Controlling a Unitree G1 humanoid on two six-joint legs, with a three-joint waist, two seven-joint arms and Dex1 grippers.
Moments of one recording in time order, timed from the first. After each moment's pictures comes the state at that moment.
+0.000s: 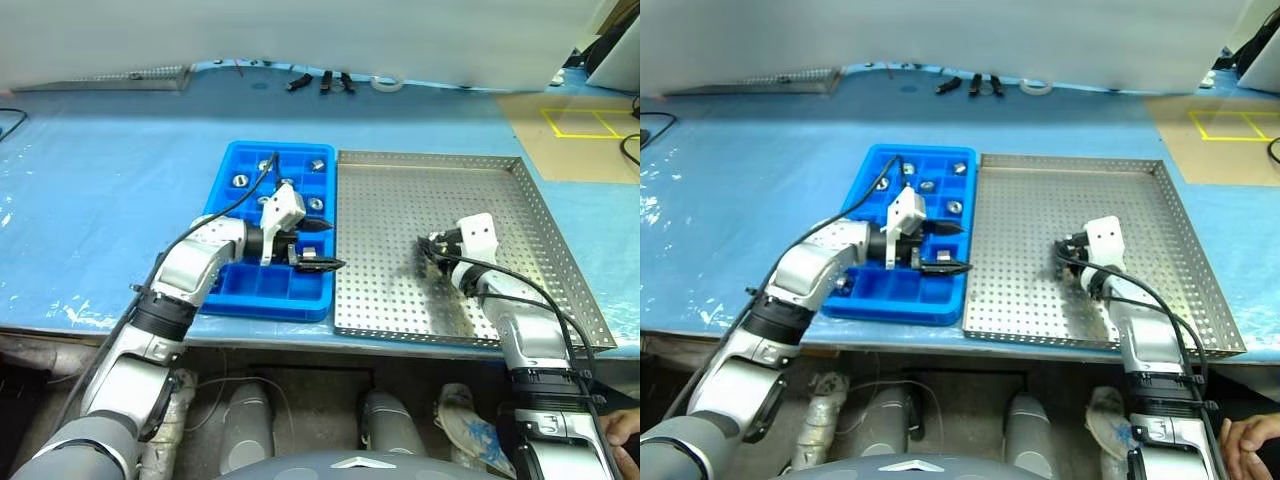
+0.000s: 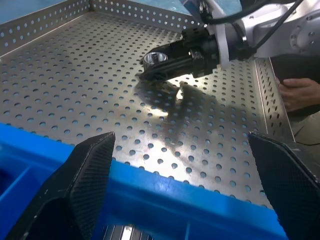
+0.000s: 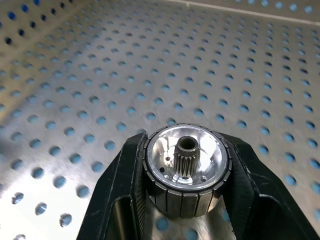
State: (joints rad) left arm -0.60 0.41 -0.22 0.11 -0.34 0.45 -1.10; right arm -0.26 -0.41 -0.13 -0.04 0.19 0.53 0.40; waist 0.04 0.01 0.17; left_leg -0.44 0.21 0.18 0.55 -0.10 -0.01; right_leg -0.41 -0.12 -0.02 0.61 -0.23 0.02
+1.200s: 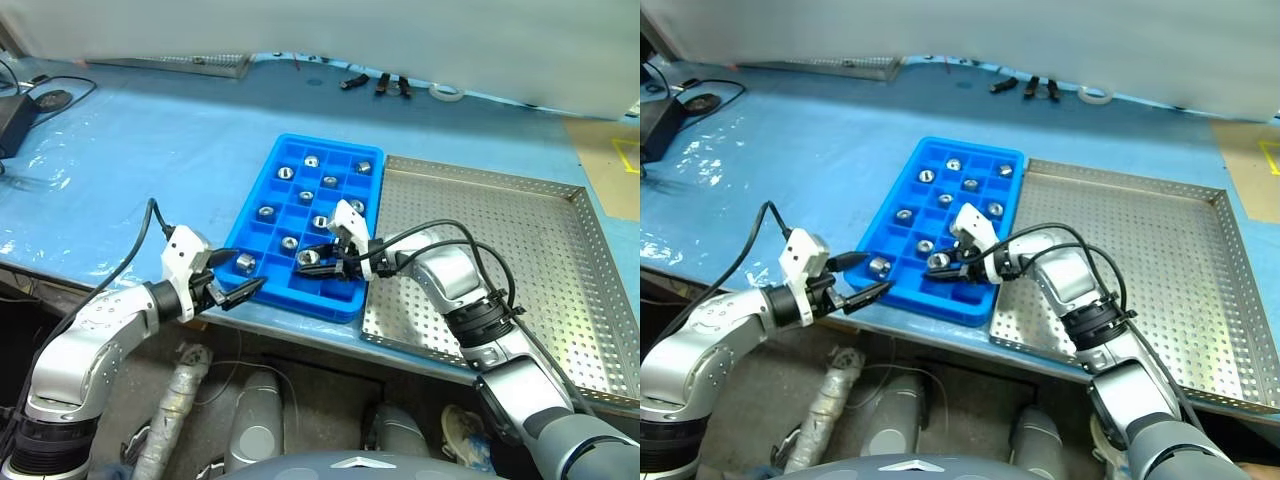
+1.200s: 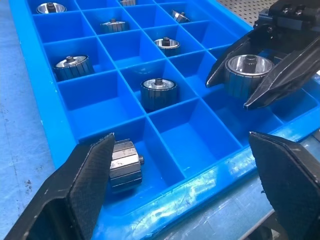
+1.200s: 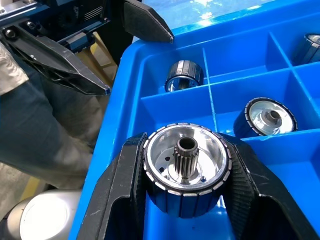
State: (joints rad) left arm -0.03 0.59 0.14 -0.49 -0.52 0.73 -0.71; right arm -0.63 -0.35 0.33 0.07 0.30 0.69 1.04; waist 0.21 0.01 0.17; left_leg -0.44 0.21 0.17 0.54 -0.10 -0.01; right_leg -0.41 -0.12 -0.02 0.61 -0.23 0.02
